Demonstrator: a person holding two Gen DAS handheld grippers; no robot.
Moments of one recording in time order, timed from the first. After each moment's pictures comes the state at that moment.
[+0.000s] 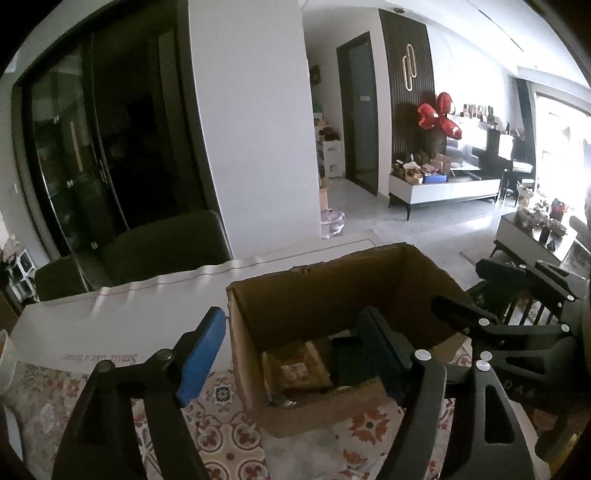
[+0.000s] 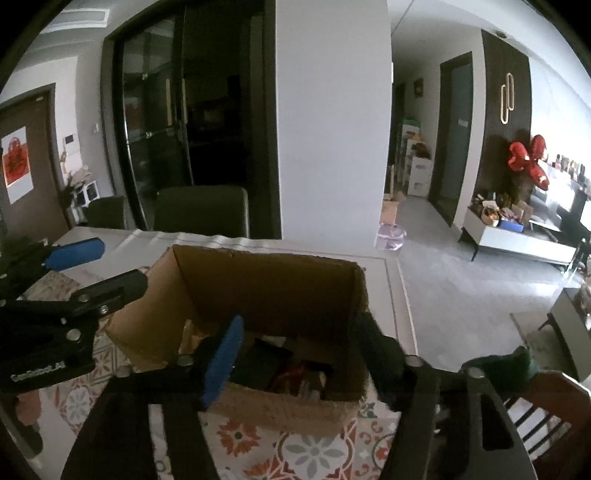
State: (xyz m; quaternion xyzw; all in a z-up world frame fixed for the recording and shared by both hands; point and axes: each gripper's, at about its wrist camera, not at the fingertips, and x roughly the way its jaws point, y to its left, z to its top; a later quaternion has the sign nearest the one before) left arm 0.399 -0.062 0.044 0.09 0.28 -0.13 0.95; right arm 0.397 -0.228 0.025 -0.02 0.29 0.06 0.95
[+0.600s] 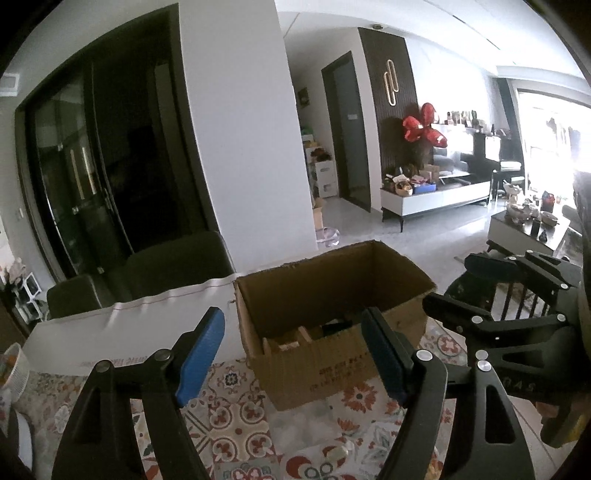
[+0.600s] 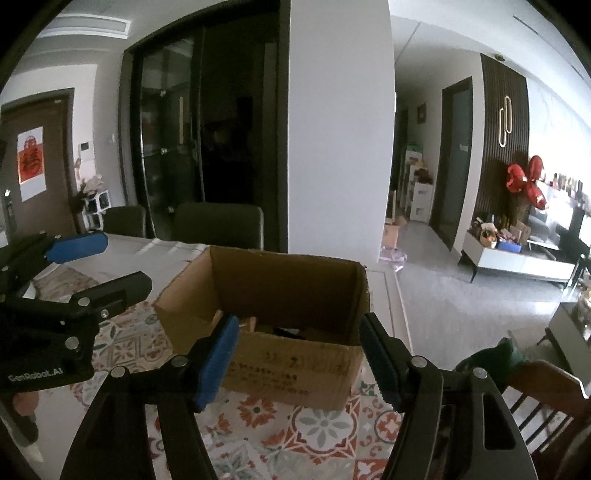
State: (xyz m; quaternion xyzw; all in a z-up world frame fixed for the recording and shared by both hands) left arm 0.320 -0.053 0.058 0.11 0.24 -0.14 0.96; right arm 0.320 -0.212 0.038 -0.03 0.25 0.08 0.96
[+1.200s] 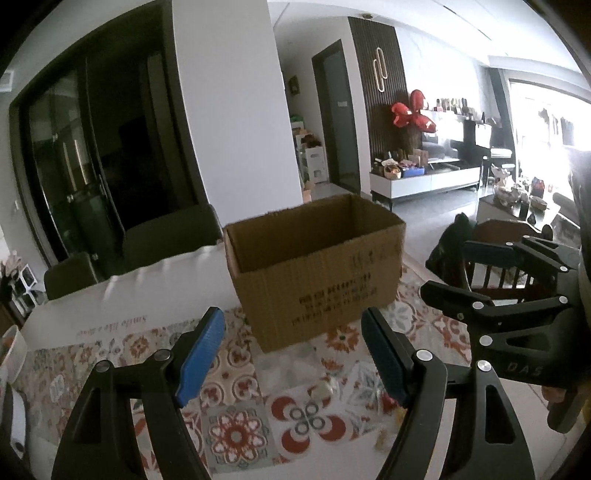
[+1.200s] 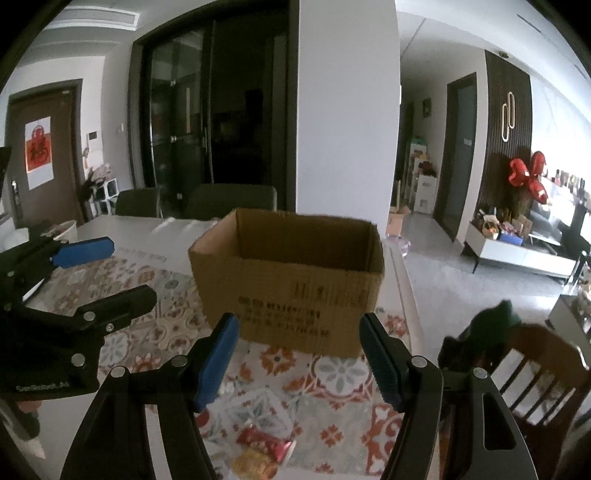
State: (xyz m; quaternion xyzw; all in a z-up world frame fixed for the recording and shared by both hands) left arm 0.259 -0.042 0.019 0.12 0.26 -0.15 0.95; right arm 0.259 -0.202 0.011 -0.03 0.27 0.08 0.96
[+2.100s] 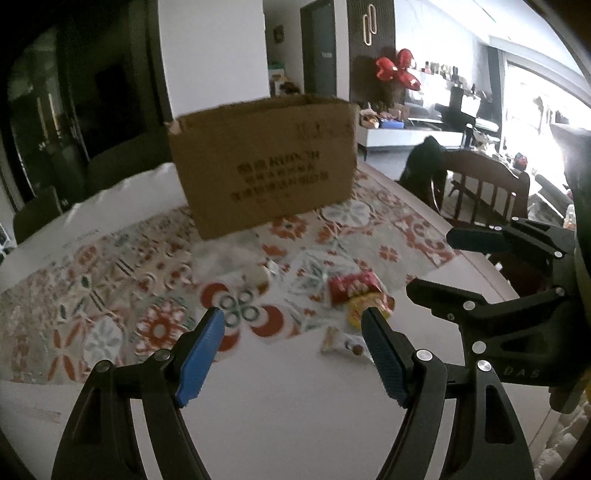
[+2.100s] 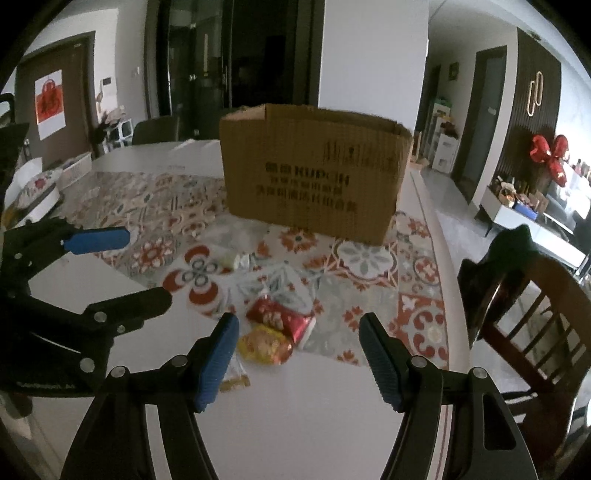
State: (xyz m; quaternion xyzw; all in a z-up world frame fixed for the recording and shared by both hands) left arm 0.214 -0.057 -0.080 0.10 0.37 -0.19 0.90; right arm 0.204 -0.202 -0.074 -0.07 0.37 0.11 0.92
